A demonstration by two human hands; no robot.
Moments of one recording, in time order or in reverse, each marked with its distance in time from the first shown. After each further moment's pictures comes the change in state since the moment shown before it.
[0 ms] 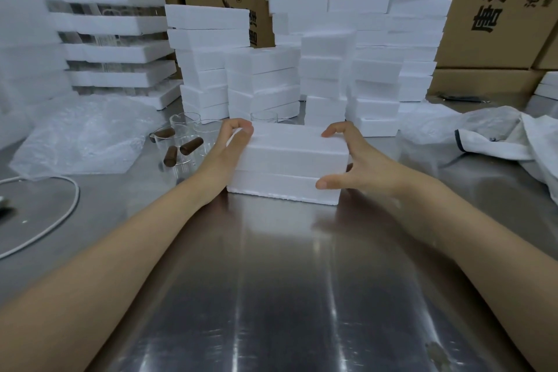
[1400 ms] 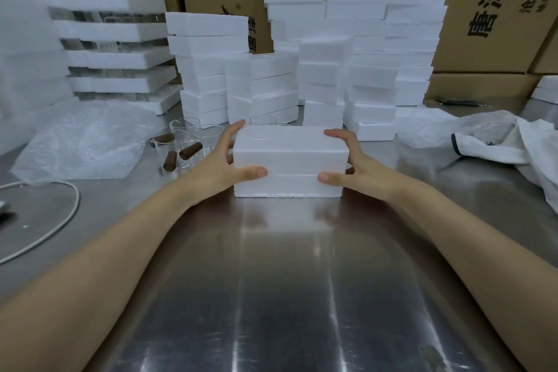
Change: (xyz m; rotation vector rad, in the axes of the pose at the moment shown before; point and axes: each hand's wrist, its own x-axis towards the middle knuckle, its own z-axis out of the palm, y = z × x) left_hand -0.006 0.004 -0.016 0.201 -0.206 0.044; right_hand 0.000 0.014 -0.002 0.044 -0.037 0.131
